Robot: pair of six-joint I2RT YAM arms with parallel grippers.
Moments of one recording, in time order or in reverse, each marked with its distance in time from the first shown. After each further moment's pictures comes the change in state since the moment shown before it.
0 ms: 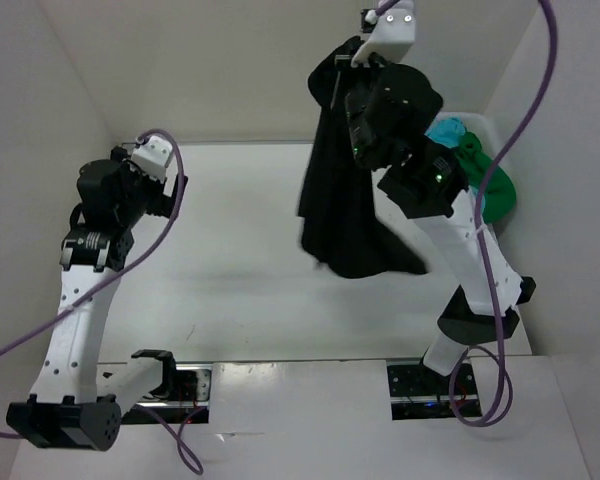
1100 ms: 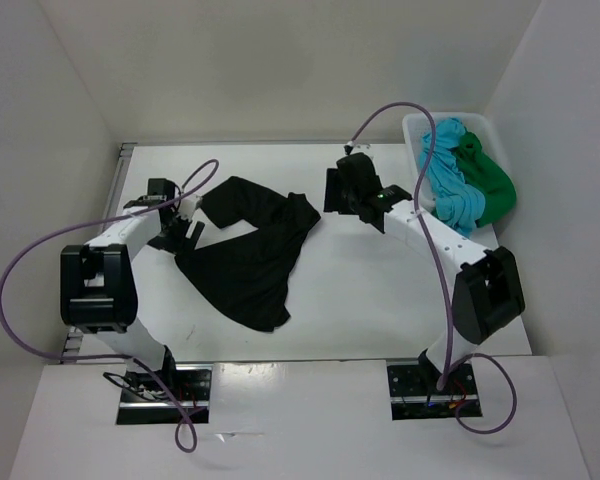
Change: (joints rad) left arm 0.061 0.650 -0.113 -0.144 -0.146 -0.055; right arm -0.364 -0.090 -1.167 0.080 -0.555 0.559
